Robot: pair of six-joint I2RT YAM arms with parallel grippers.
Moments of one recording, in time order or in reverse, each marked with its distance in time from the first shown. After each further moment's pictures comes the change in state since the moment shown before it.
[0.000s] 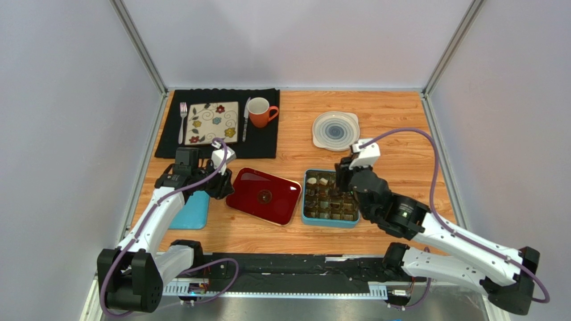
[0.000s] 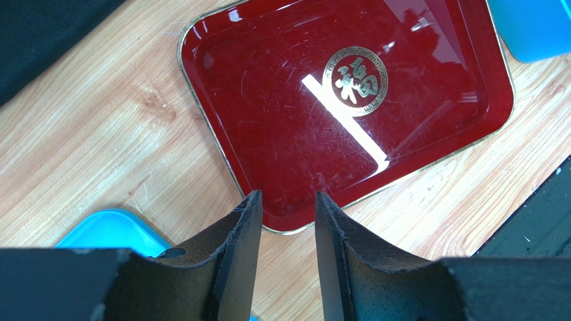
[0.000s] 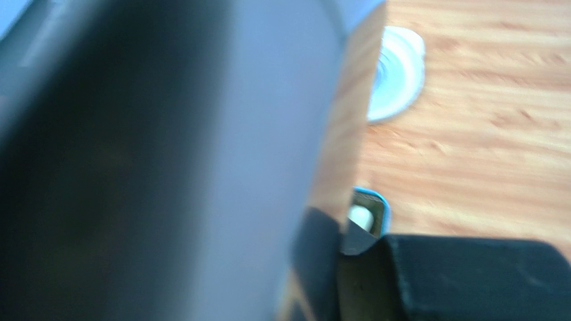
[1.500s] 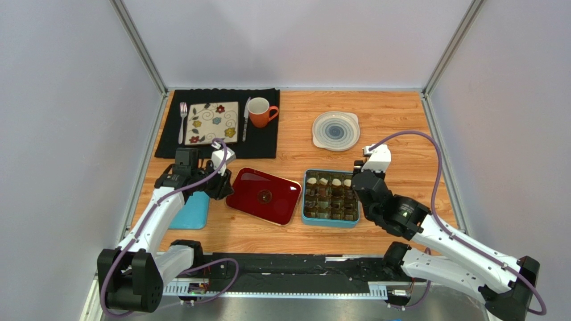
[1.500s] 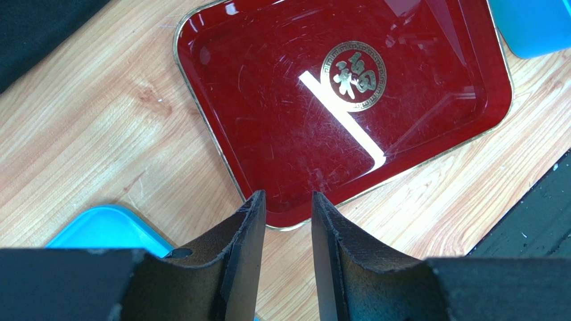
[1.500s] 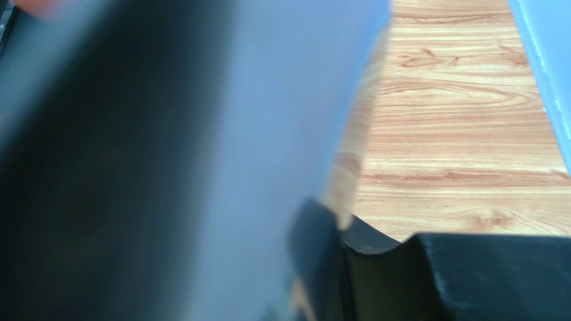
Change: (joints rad) left arm 0.005 0.000 0.000 -0.015 0.004 0.004; right arm -0.111 -0.052 -0.092 -0.175 0.119 0.098
